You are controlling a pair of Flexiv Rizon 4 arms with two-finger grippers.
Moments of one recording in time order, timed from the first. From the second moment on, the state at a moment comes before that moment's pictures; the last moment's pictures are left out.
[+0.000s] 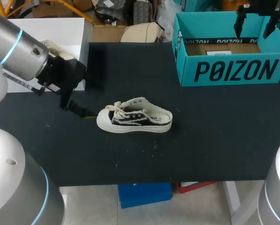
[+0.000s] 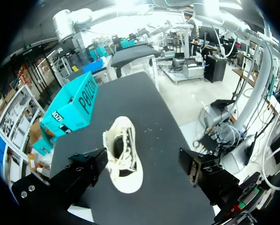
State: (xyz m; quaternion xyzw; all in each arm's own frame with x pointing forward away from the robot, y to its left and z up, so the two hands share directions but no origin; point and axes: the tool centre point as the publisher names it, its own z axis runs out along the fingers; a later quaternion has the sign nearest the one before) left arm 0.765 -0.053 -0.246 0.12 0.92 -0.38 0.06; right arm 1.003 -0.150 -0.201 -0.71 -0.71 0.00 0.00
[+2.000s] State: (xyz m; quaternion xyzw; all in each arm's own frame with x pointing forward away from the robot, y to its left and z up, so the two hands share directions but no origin) left arm 0.803 -0.029 -0.275 0.10 0.89 -0.44 0.06; right arm 0.847 -0.036 -0.162 -0.23 -0.97 -0.08 -0.07
